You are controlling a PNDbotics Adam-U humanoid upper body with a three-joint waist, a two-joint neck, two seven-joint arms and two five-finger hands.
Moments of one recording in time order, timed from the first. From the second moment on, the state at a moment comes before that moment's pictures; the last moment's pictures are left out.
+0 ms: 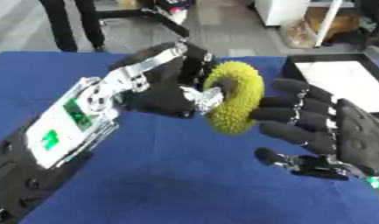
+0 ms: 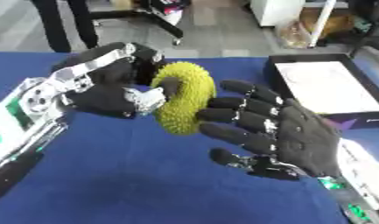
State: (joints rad) left arm -0.74 0.47 -0.55 -1.92 0.35 0.43 -0.21; right arm -0.39 -0.54 0.41 -1.98 1.12 -0.76 -0.45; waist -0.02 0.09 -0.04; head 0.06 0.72
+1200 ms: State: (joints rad) left arm -0.70 0.48 -0.58 -1.86 0.56 0.51 -0.06; right arm -0.40 -0.55 0.43 -1.98 1.26 -0.63 -0.59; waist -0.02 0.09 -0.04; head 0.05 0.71
